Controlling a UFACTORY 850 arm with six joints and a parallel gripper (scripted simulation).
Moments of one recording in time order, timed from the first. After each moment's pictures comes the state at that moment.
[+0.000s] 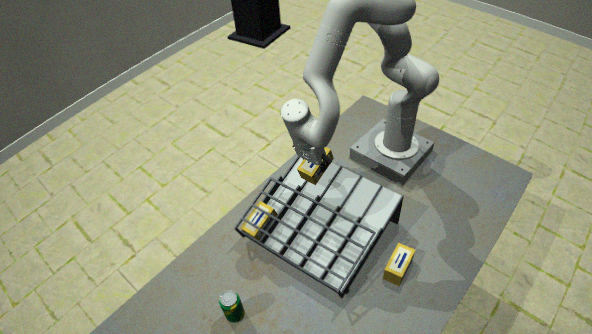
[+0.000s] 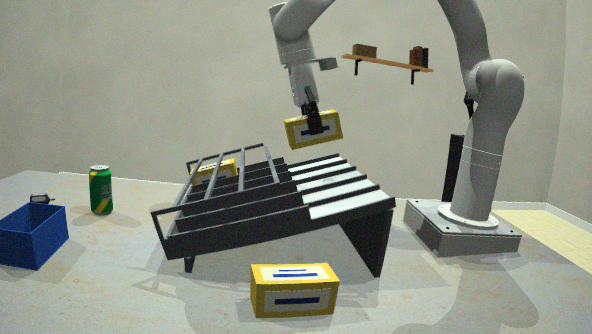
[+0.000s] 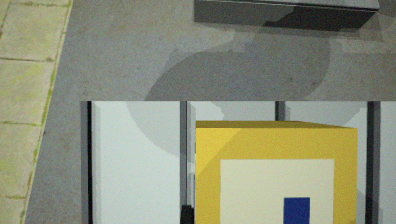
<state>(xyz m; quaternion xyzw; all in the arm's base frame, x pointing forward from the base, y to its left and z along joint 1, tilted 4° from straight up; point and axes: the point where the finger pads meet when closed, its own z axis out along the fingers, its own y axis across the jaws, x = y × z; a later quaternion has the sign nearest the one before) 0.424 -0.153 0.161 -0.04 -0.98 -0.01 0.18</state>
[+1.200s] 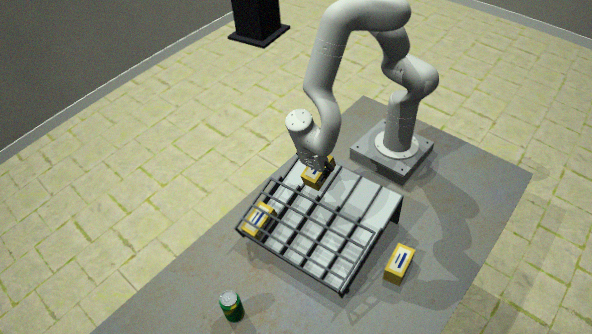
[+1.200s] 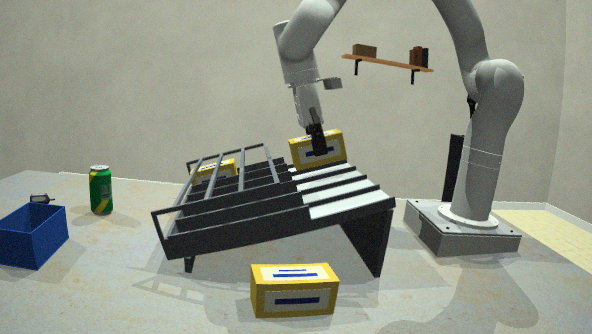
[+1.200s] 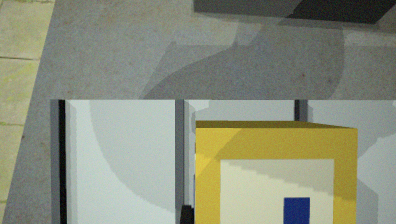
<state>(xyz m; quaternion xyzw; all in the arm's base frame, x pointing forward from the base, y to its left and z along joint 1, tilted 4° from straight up) 0.406 -0.151 0.115 -0.04 -0.98 -0.01 0.18</state>
